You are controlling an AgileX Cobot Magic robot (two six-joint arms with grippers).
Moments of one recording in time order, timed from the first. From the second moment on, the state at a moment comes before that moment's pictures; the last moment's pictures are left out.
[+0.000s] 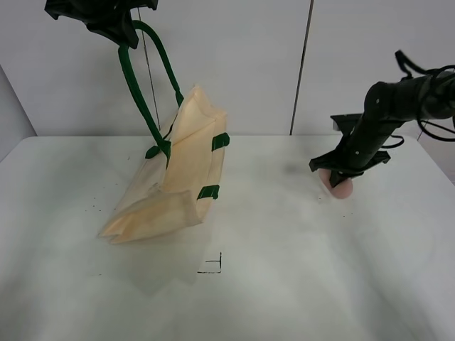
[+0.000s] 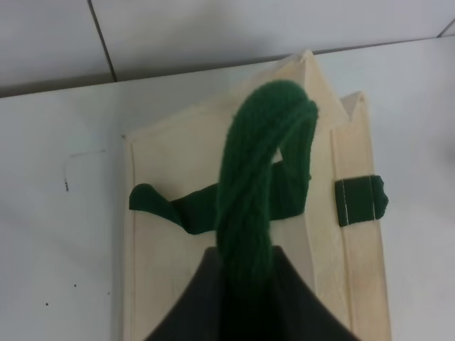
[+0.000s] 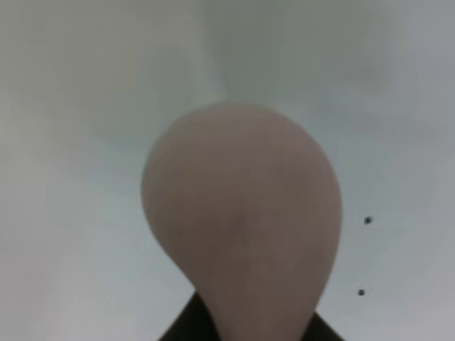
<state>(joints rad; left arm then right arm) -0.29 1.94 -2.25 0.01 1.18 -0.15 0.11 2.03 -1.43 0.11 0.71 -0.08</state>
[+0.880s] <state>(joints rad) -0.29 1.94 -2.25 0.01 1.18 -0.15 0.45 2.08 -1.78 0.59 0.70 -0.49</state>
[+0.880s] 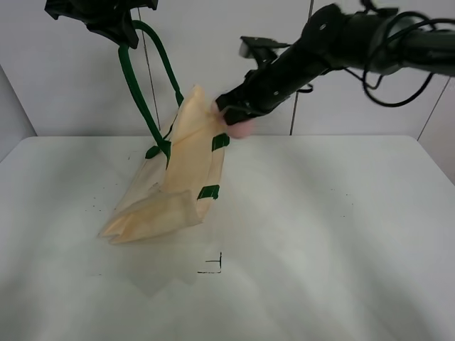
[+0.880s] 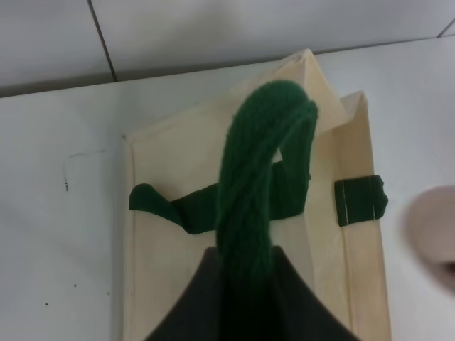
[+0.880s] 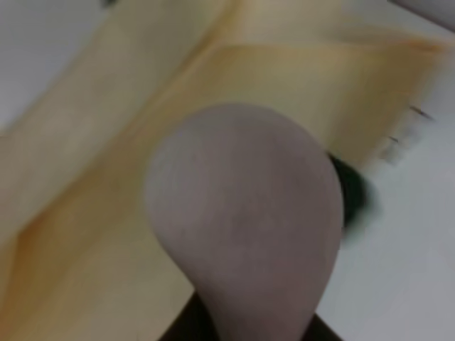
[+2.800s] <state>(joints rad) -0.29 1.94 -2.25 0.01 1.18 -0.15 0.06 2.22 -2.04 0.06 1.19 -0.06</state>
